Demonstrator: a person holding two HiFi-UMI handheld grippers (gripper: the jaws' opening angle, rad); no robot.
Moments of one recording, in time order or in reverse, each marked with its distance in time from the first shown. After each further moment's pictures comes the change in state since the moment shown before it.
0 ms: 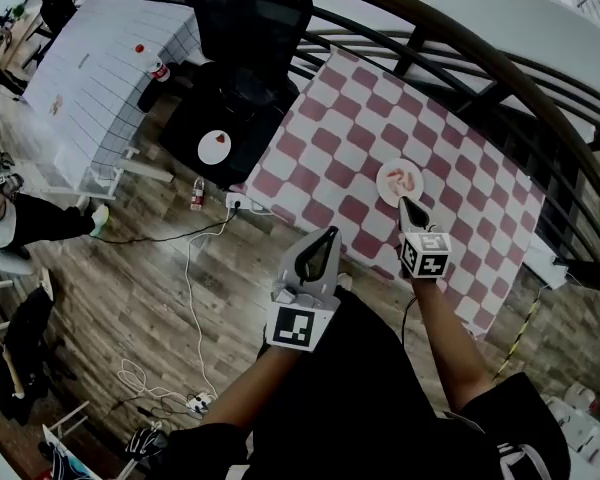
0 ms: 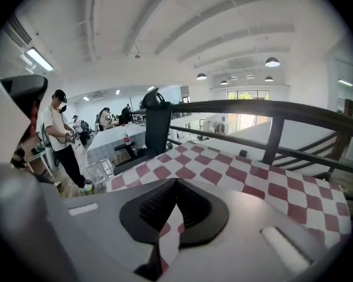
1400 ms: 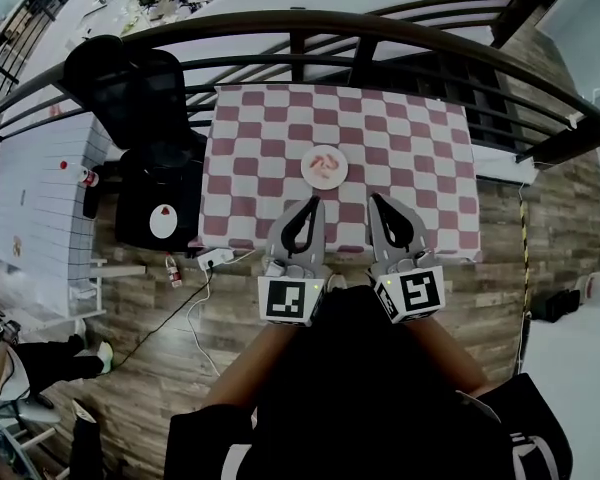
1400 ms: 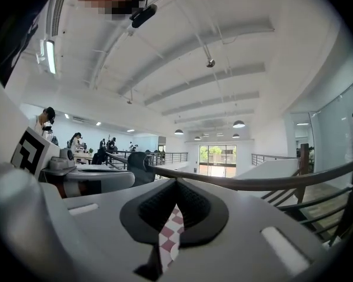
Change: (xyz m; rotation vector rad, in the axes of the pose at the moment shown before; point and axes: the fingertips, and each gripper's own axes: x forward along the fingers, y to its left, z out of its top) left arm 0.029 -0.106 0.046 0.064 -0.100 -0.390; right arm -0.245 0.051 0.126 -0.015 -0.527 -0.327
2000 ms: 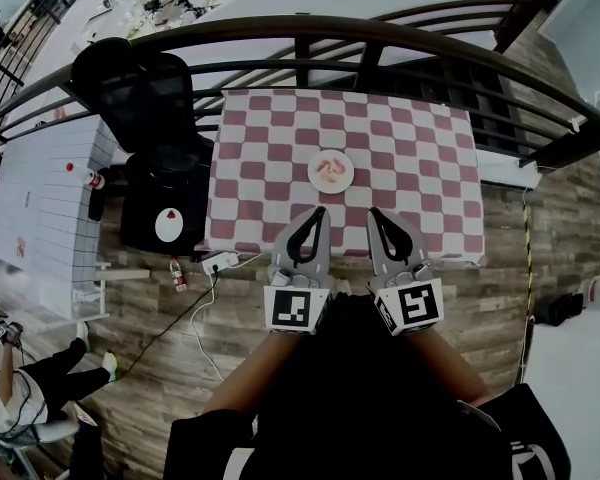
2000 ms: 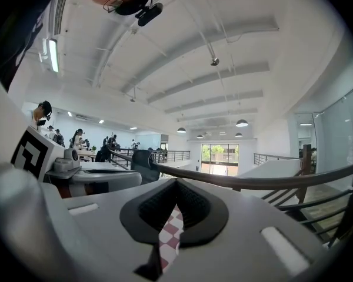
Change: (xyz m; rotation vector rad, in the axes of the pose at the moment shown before) left arm -0.015 0.002 -0.002 -0.002 0.000 -0.004; right arm -0.007 0.025 -0.002 -0.014 0.022 0.020
